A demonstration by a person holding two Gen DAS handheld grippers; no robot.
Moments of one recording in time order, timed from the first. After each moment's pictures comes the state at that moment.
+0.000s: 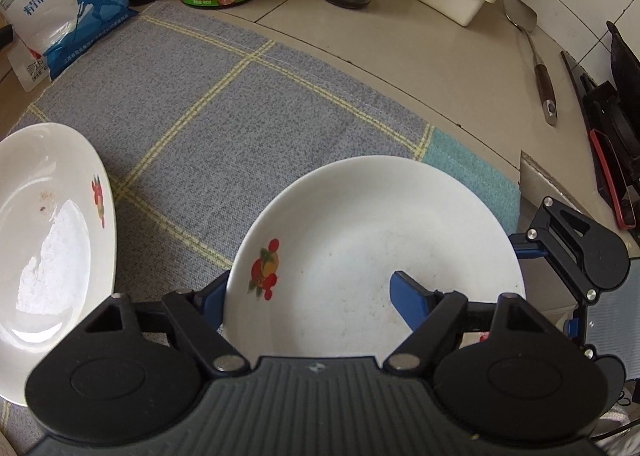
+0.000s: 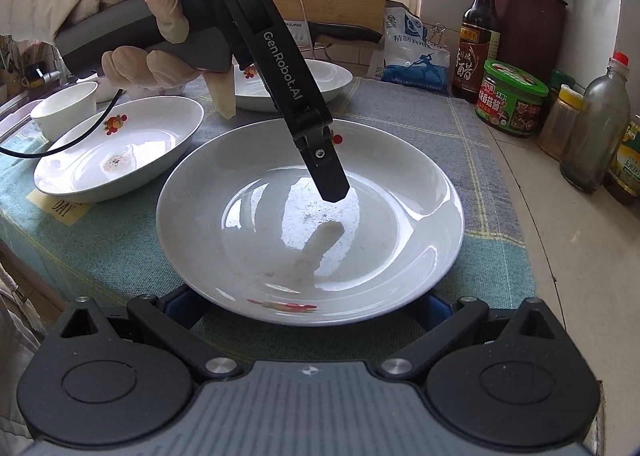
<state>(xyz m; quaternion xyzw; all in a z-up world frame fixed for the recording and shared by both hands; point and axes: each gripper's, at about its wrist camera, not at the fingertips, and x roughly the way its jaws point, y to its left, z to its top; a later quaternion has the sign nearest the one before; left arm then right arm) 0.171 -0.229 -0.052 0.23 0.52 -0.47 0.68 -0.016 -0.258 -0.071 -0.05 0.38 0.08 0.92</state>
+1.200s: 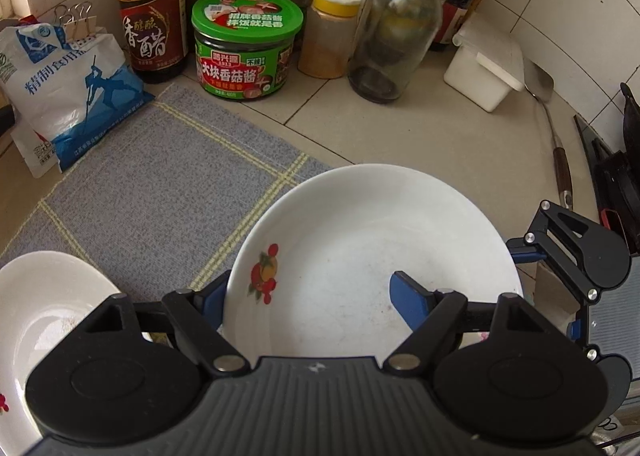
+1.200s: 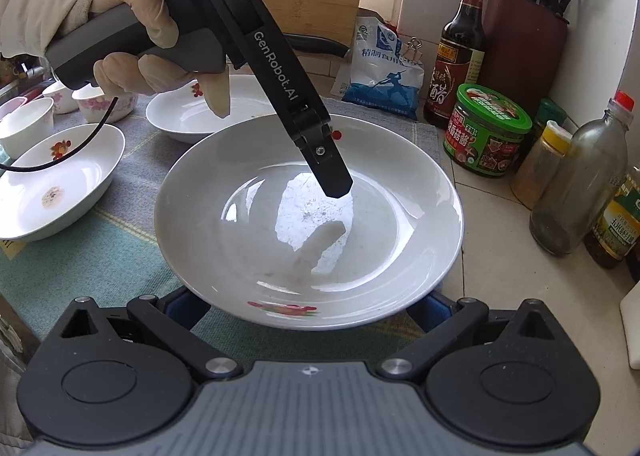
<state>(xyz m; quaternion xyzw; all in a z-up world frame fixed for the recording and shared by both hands) 0.229 -0.274 -0.027 0.19 0.48 -0.47 0.72 0.053 -0.315 -0.047 -0.08 0.39 0.09 0.91</state>
